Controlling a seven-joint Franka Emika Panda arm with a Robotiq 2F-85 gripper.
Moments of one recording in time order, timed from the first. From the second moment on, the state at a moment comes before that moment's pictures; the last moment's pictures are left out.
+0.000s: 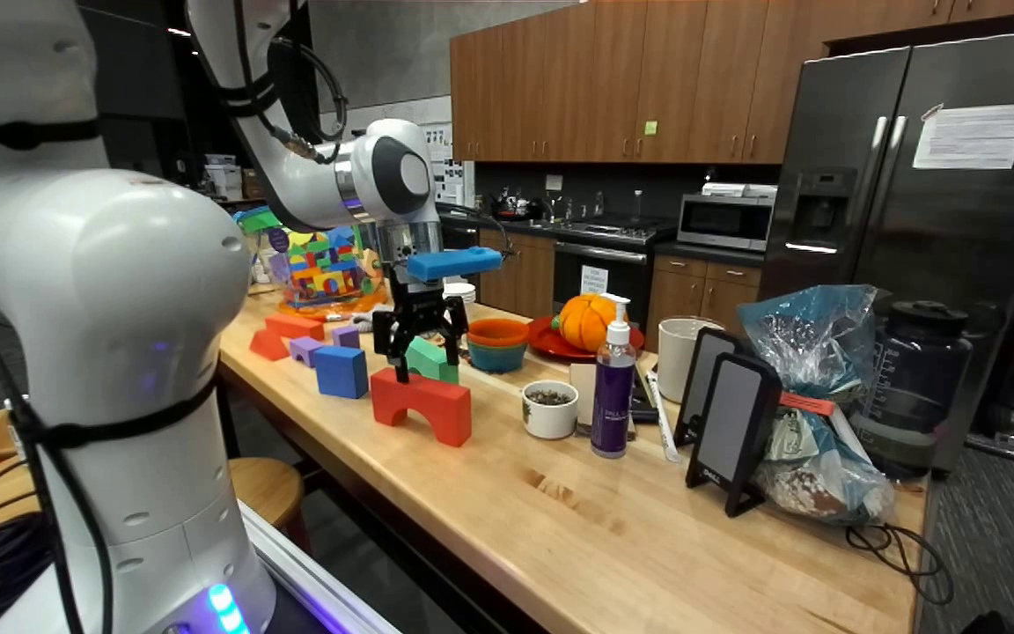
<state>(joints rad) 0.12 -0.20 0.05 -2.78 -0.26 2.48 -1.05</state>
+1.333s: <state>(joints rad) 0.12 -0.30 0.05 -2.77 -0.27 2.49 -1.02</state>
